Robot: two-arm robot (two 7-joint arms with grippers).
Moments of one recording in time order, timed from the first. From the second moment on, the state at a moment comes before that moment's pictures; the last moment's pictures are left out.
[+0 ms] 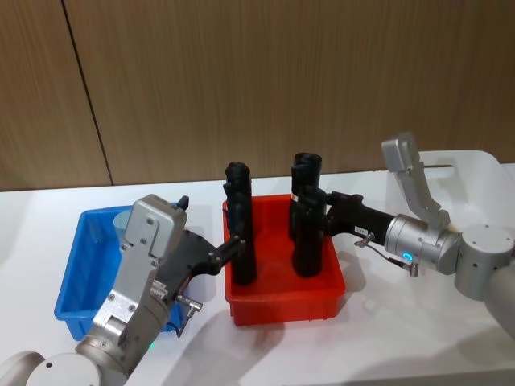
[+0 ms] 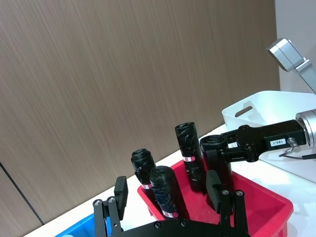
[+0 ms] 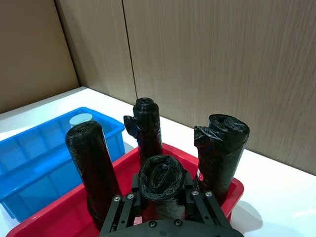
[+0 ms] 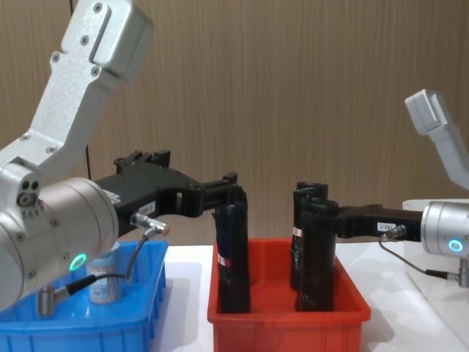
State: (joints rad) left arm -0.24 0.38 0.45 -1.63 -0.20 0.01 -0.01; right arm 0.98 0.07 -0.31 -0.21 0.26 -0.31 0.81
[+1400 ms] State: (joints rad) left arm -0.24 0.38 0.45 -1.63 -0.20 0.01 -0.01; right arm 0.60 0.26 -0.19 -1.20 0.32 0.02 0.61
